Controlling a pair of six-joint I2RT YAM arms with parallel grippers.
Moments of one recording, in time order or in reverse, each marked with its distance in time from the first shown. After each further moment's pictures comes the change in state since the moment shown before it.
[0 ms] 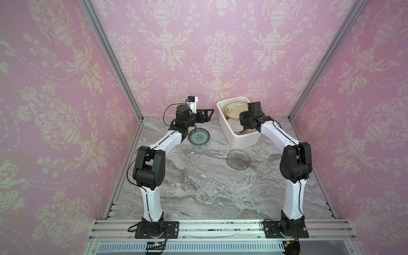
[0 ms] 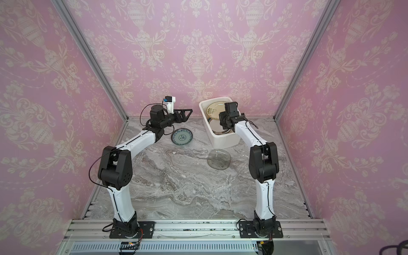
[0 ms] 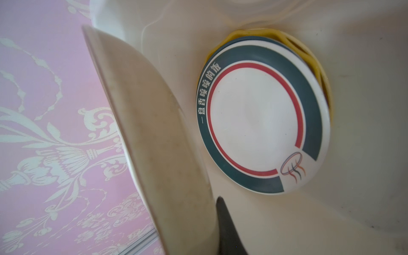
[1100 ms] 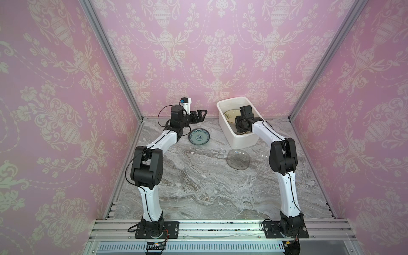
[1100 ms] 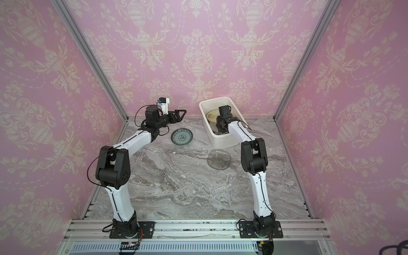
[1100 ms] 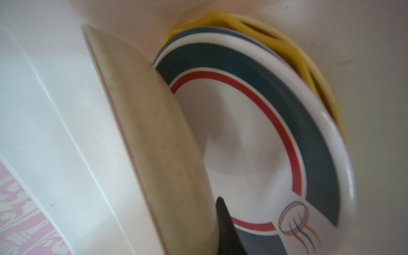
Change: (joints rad) left arm 0.058 0.000 -0.014 -0.053 -0.008 -0.004; right arm 0.001 0.244 0.170 -0.056 0.048 0.161
